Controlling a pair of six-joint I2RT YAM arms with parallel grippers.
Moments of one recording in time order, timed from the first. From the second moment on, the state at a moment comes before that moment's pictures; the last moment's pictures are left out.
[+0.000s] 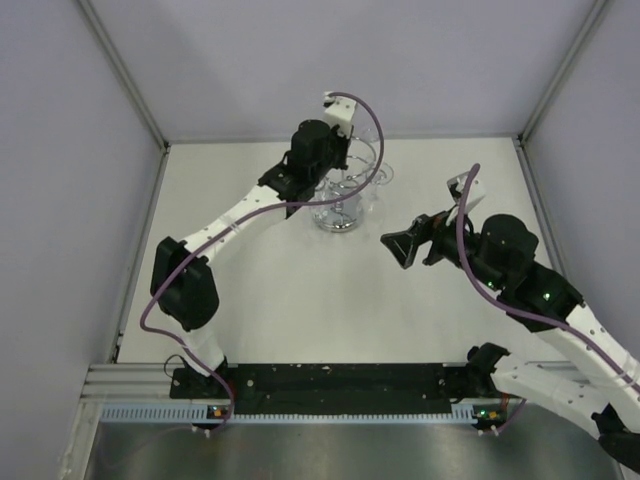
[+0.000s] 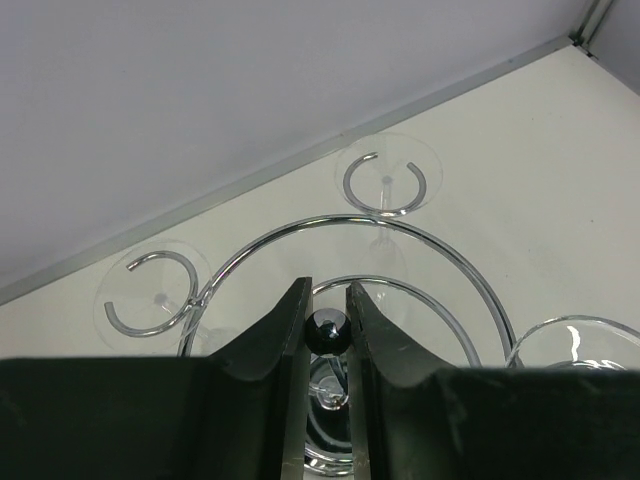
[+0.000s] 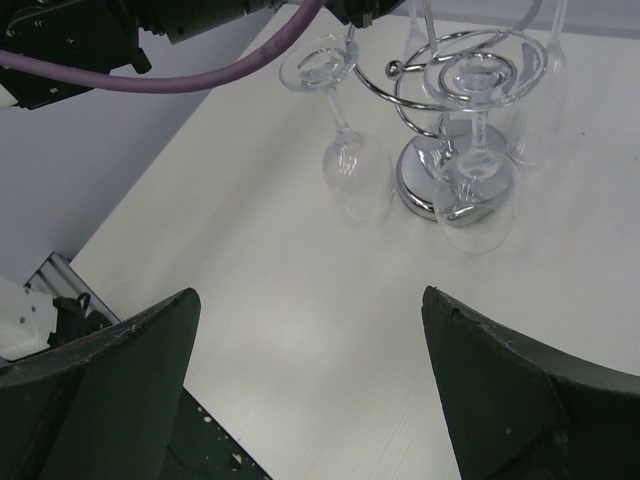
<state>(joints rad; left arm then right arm) -0.64 1.78 1.64 0.00 -0.18 0.02 0.75 0.75 1.02 -0.43 0.03 0.36</state>
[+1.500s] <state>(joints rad) -0.67 1.58 1.48 0.34 -0.18 0.01 0.75 0.76 1.01 -0.46 0.04 0.37</state>
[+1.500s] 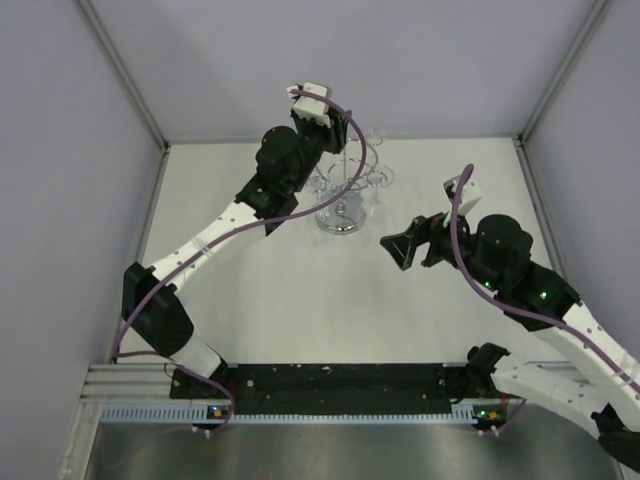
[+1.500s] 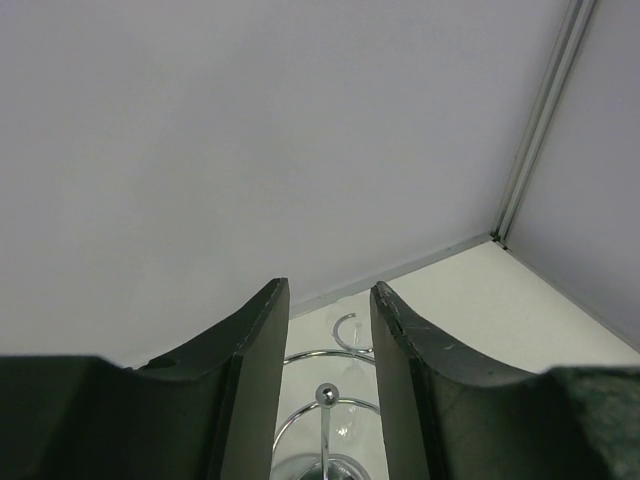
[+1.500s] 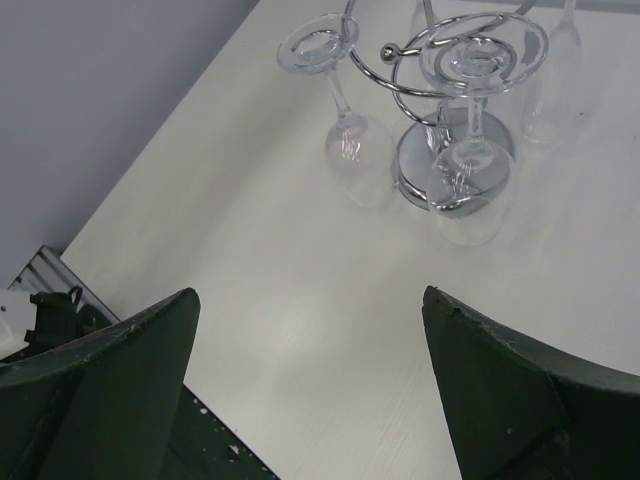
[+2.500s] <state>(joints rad) -0.67 1.02 1.21 -0.30 -0.35 -0.11 0.40 1.16 1.21 -0.40 -0.01 0.49</state>
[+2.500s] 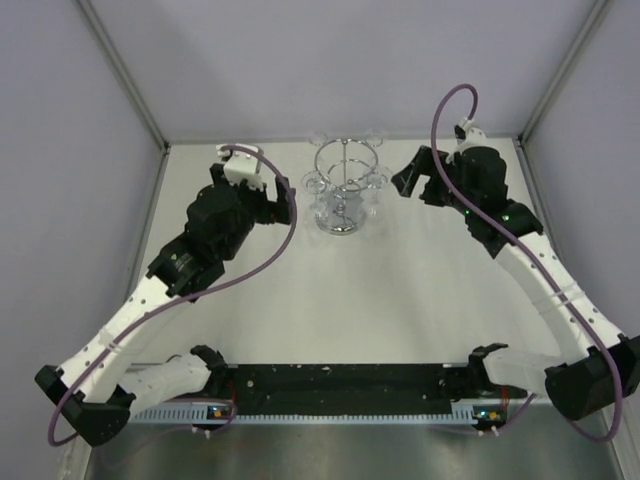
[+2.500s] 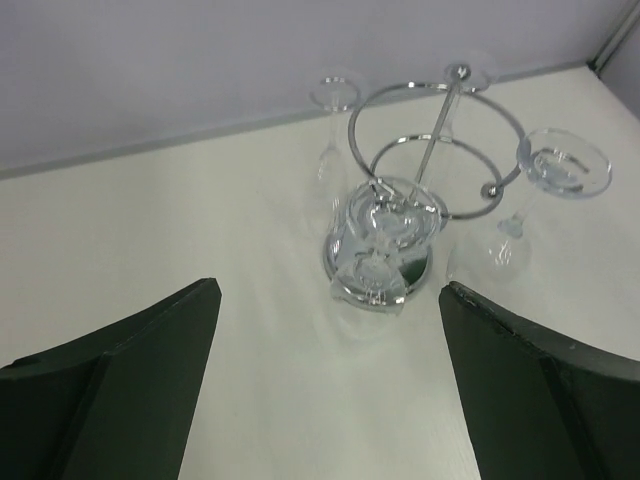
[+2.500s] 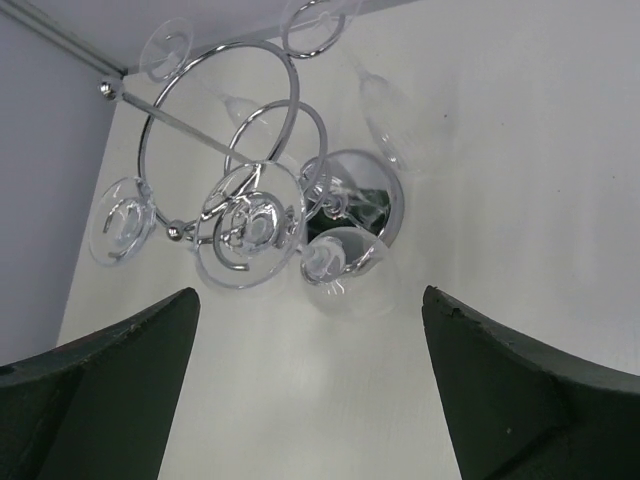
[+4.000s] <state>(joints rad) -0.67 0.73 0.85 -0.35 -0.20 -0.18 0.24 1.42 1.14 0.00 -0.48 0.91</state>
